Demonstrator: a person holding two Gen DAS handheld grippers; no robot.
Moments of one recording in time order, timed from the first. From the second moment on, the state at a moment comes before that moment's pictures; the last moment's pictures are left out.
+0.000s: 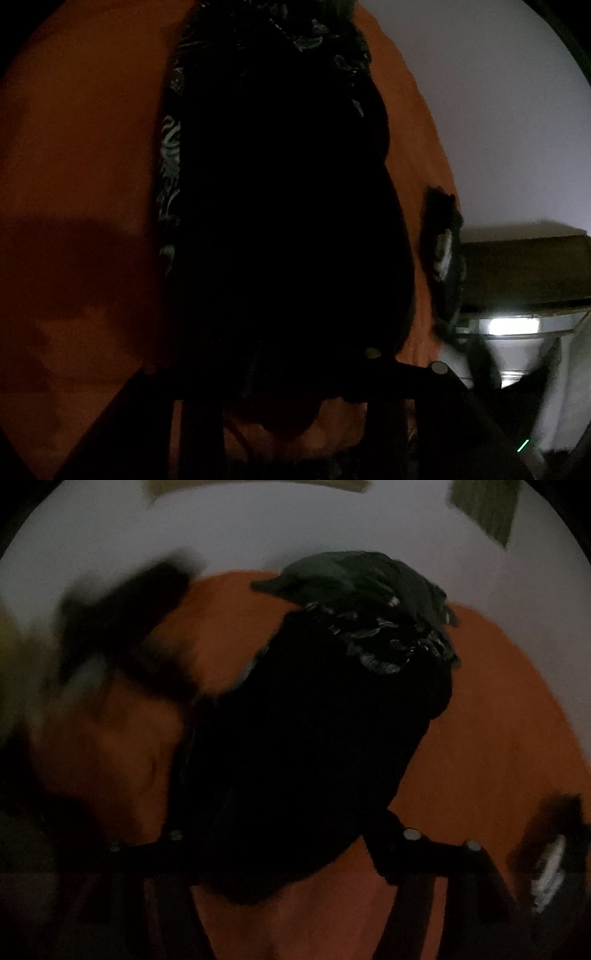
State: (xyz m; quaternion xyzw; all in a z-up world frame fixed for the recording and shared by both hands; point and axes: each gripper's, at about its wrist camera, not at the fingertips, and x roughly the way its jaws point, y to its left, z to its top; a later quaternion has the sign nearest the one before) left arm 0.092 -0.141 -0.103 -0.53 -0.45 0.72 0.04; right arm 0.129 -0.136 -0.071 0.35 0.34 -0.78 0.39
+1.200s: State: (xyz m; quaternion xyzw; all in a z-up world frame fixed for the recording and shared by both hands) left arm 0.166 -0.076 -0.124 -0.57 -0.48 0.67 0.03; right arm 0.143 -0.075 -0.136 0.30 0.32 -0.86 0.25
